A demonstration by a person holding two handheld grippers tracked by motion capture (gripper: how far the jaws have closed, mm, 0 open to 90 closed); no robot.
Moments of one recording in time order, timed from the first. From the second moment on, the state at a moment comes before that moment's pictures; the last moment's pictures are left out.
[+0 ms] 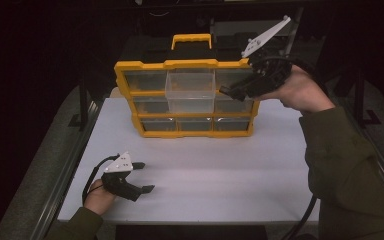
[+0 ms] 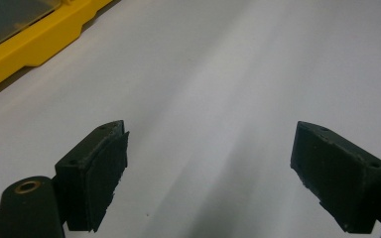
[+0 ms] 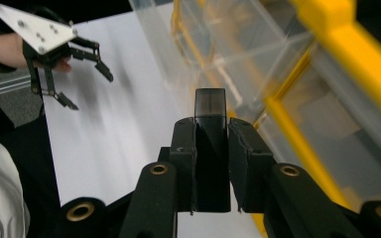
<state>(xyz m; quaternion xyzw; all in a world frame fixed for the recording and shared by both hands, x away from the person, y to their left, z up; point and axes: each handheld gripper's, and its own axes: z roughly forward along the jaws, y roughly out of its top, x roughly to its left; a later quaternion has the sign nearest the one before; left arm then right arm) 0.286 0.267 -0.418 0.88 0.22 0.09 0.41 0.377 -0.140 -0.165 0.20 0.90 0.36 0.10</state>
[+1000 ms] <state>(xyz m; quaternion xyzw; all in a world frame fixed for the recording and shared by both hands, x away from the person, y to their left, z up) 0.286 0.268 -0.420 0.88 0.22 0.09 0.41 0.416 -0.075 -0.152 0.20 0.89 0.39 0.07</state>
